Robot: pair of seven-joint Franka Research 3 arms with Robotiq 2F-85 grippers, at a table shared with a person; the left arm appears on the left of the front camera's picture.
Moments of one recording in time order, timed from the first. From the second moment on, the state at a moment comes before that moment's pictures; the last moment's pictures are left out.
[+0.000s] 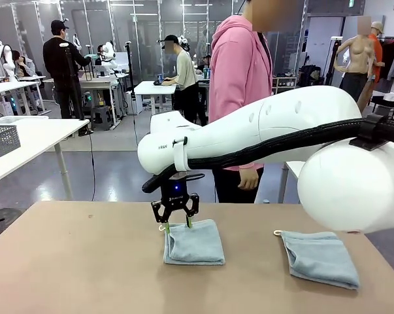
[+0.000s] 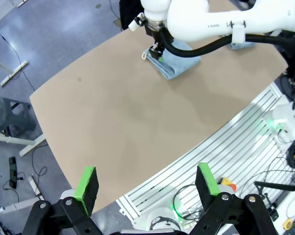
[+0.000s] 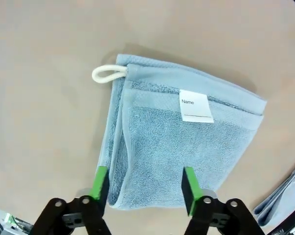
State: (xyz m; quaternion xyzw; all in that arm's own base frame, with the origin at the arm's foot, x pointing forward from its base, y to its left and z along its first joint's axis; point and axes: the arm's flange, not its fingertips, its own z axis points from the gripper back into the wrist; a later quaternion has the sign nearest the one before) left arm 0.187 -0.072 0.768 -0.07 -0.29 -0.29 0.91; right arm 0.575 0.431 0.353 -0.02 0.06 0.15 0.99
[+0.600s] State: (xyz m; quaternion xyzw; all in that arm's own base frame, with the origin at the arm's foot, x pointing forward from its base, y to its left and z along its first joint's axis) left arm 0.187 -0.072 0.768 -0.07 -0.29 -0.29 0.91; right arm 0.579 0.427 0.352 -0.02 0.05 0.15 0.99
